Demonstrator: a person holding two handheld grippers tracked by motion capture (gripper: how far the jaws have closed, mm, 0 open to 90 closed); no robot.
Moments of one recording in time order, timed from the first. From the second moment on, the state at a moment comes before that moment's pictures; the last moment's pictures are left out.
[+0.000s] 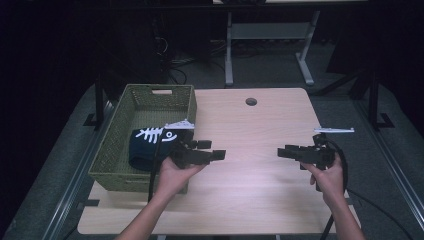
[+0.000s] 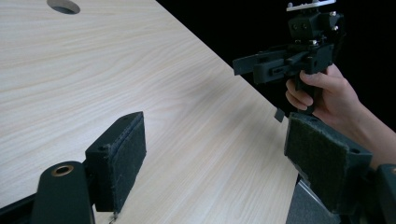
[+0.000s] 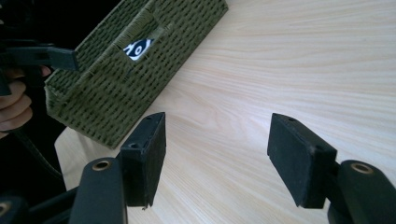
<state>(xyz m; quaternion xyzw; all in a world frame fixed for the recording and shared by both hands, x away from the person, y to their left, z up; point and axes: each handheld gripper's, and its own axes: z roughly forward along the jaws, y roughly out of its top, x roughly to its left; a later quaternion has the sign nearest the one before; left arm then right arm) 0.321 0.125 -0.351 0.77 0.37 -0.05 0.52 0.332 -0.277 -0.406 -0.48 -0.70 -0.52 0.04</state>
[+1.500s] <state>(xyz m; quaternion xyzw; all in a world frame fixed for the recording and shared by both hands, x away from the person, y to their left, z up) 0.263 0.107 -0.413 0.80 0.30 -0.05 0.52 0.253 -0.317 -0.443 -0.51 -0.72 -0.47 -0.03</state>
